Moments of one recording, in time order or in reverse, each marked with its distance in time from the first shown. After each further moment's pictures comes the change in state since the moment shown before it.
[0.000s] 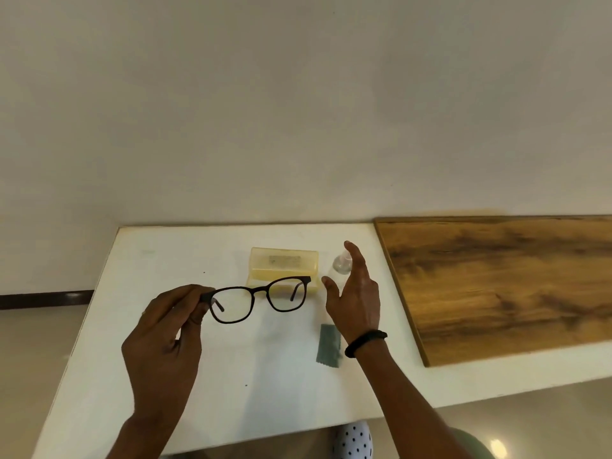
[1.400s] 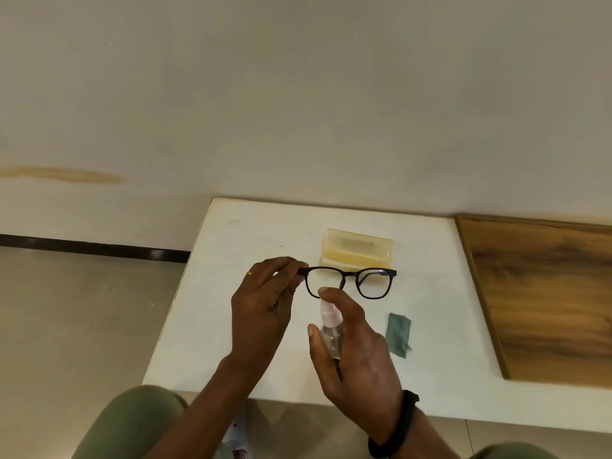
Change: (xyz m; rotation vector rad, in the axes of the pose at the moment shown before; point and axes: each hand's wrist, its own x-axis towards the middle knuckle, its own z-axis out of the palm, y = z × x) left_hand -0.005 -0.012 0.001 0.023 -0.063 0.075; right_hand -0.106 -0.144 -0.033 0.241 -0.332 -0.347
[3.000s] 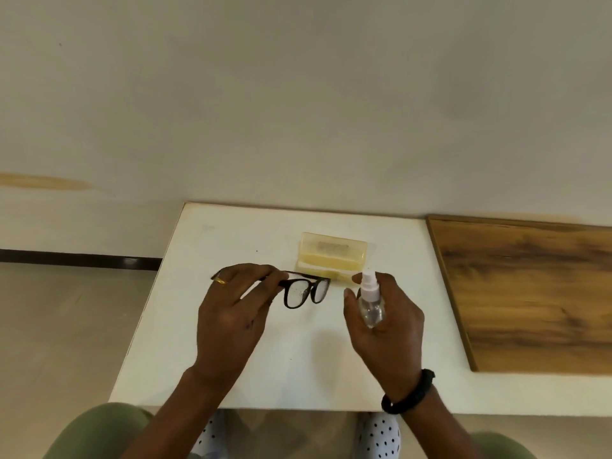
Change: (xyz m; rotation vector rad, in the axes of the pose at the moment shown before) left_hand 0.004 0.006 -0.010 0.154 -0.030 0.259; right_hand 0.018 0.051 -0.040 -0.038 0.388 0.054
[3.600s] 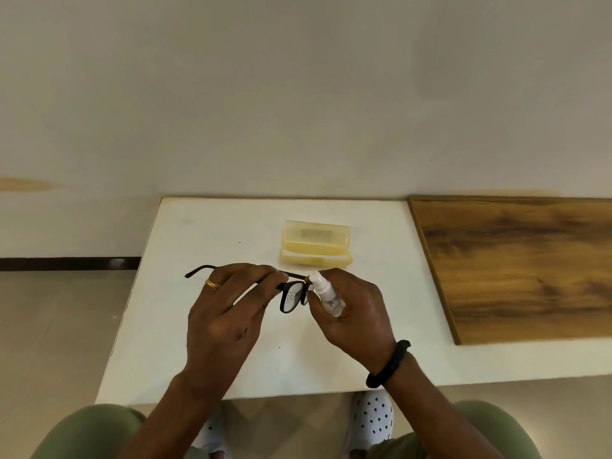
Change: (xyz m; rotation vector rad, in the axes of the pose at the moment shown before) left_hand 0.000 0.021 -0.007 -0.006 0.006 0.137; right_hand -0.005 0.014 0.012 0.076 -0.247 -0.022
